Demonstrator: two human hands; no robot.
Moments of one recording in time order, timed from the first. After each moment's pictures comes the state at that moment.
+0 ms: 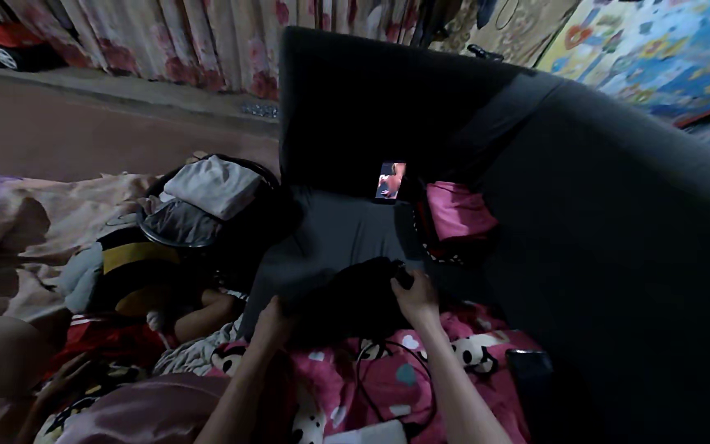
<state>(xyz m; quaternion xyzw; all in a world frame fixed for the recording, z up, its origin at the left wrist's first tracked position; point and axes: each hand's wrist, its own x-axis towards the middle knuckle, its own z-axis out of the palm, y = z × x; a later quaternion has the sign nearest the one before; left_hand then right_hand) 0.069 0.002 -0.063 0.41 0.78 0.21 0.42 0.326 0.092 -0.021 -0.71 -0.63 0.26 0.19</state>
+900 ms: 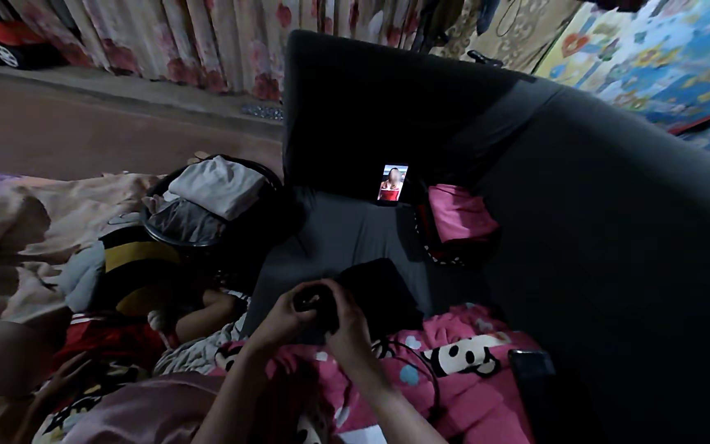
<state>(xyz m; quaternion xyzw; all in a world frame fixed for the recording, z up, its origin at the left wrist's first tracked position) 0.069 -0.005 -0.051 0.46 0.52 0.47 0.54 0.221 0.012 -0.031 -0.53 -0.75 0.33 0.20</state>
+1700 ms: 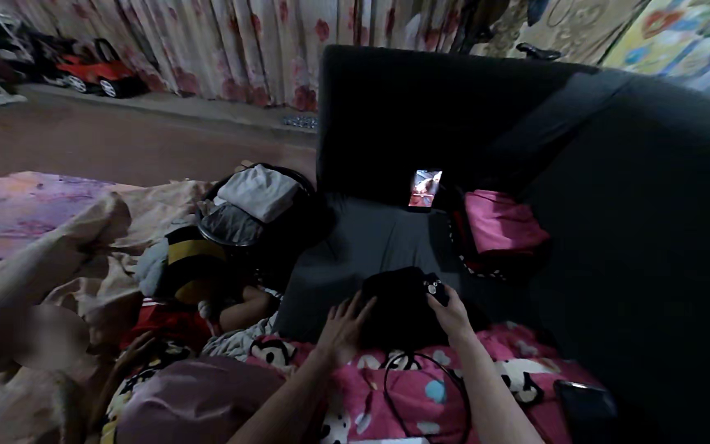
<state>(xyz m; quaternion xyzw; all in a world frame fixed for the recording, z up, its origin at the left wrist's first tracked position) 0.122 0.014 -0.111 0.71 0.65 0.11 0.24 0.353 0.120 -0.085 -0.65 -0.57 0.41 0.27</state>
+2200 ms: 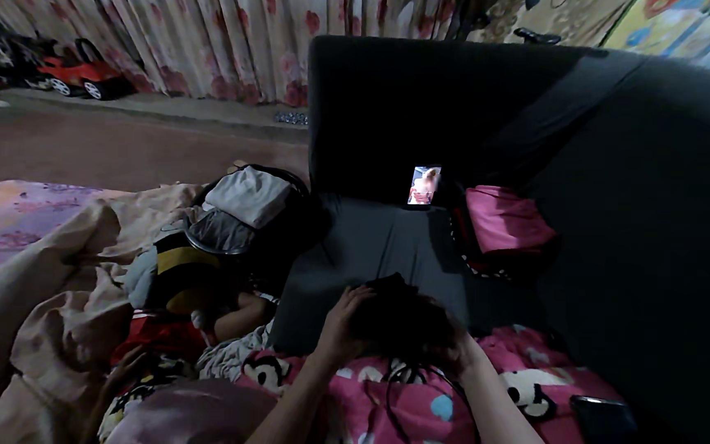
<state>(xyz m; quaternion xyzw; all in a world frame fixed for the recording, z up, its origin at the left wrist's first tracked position) 0.118 0.031 -0.108 0.66 0.51 0.52 0.18 0.344 0.110 -0.080 -0.35 -0.29 0.84 0.28</state>
